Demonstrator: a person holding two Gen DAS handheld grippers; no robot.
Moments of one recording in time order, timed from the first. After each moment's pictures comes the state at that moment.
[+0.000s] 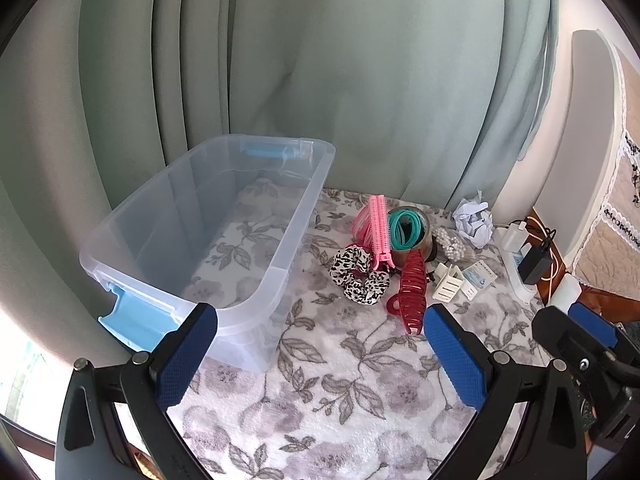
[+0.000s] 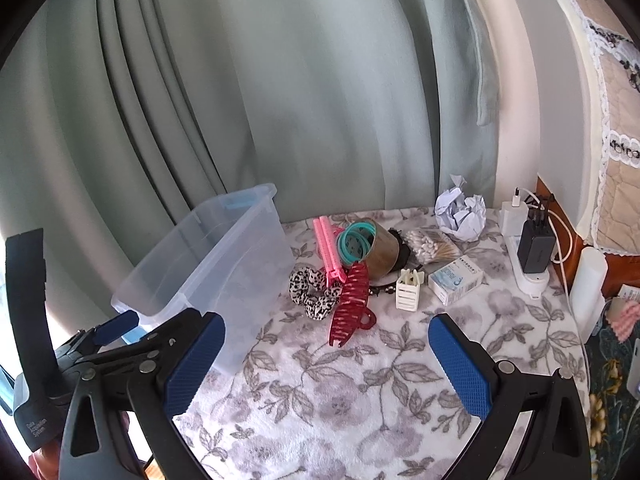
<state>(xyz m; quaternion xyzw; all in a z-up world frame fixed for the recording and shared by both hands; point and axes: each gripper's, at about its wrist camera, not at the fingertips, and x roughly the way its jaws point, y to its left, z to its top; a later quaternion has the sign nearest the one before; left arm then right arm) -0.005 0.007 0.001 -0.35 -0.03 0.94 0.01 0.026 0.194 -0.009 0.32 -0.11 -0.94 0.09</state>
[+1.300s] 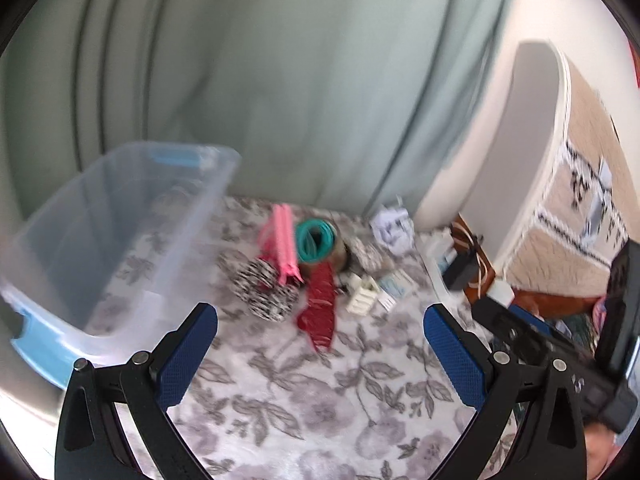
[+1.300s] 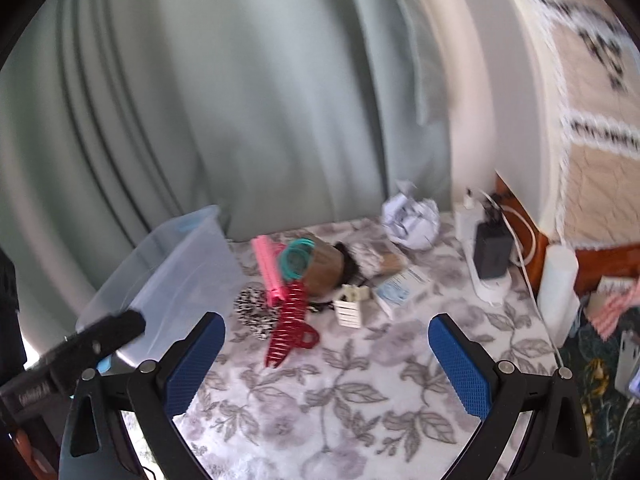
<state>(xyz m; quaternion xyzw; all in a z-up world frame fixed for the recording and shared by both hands) -0.025 0.051 0.002 -0.34 -0.07 0.92 0.16 0.008 0.263 -0.033 0.31 -0.15 -0.94 0.02</state>
